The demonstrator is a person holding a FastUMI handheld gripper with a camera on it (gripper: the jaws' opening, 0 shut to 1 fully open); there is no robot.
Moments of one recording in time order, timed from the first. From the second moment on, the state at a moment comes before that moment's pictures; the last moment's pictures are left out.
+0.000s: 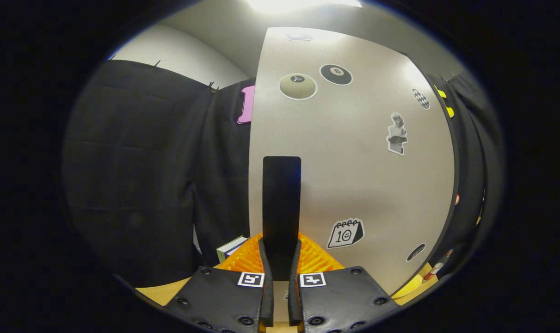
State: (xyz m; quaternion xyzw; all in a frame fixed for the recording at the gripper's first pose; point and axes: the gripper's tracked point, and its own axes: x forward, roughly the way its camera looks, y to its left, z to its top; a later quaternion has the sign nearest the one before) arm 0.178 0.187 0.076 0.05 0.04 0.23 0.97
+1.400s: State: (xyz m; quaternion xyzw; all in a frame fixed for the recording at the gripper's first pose) arm 0.076 0.021 0.072 0.10 0.07 0.17 0.98
